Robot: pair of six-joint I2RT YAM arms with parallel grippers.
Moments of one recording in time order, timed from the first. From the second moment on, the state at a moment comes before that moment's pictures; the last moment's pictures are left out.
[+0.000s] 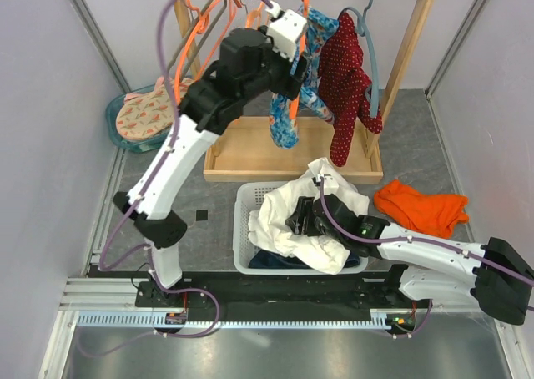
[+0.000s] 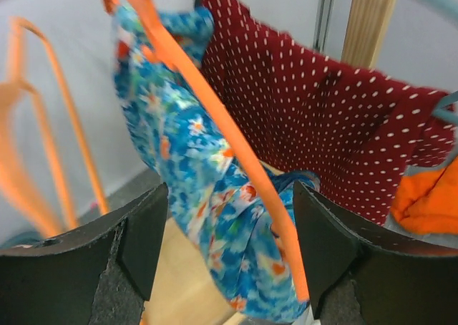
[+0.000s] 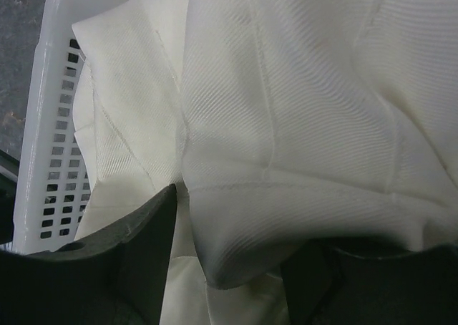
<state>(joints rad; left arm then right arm) -0.75 1.82 2.44 -0.76 -0.10 0.12 0.99 1.10 0.56 -0.10 0.25 0.81</state>
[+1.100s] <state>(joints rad) -0.74 1.96 2.48 -0.70 -0.22 0.12 1.02 1.02 0.84 -0.34 0.24 0.64</state>
